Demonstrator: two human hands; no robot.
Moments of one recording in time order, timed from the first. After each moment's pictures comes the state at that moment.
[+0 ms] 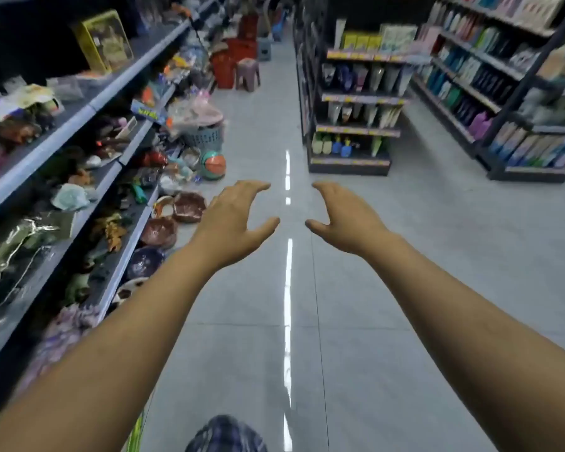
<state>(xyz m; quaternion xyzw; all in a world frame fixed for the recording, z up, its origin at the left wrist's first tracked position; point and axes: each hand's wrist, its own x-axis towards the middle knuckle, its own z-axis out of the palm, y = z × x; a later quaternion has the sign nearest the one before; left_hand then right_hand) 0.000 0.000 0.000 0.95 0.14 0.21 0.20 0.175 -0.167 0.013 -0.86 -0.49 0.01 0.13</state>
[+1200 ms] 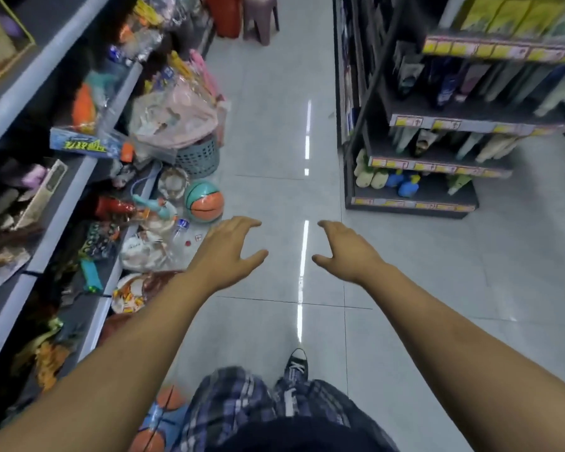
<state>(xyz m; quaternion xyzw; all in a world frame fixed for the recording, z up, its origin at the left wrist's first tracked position) 0.652 0.701 -0.145 0.93 0.24 0.03 0.27 0.854 0.519 -0.143 -0.85 -0.45 0.26 0.08</state>
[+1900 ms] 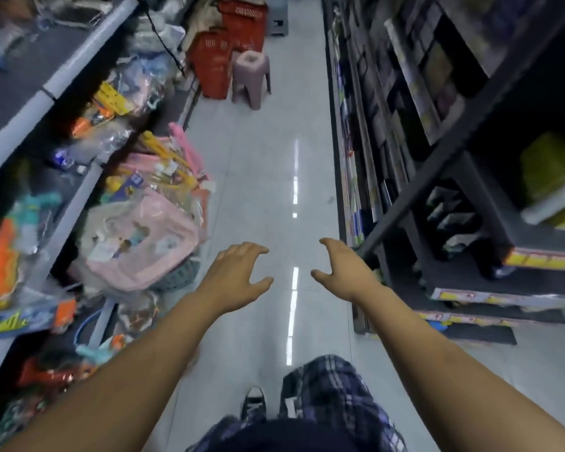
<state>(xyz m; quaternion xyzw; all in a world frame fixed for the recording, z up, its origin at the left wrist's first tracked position) 1.089 1.174 -0.163 0.93 0.23 -0.02 0.28 1.278 0.993 -0.143 -0.88 -0.40 0.24 0.11</state>
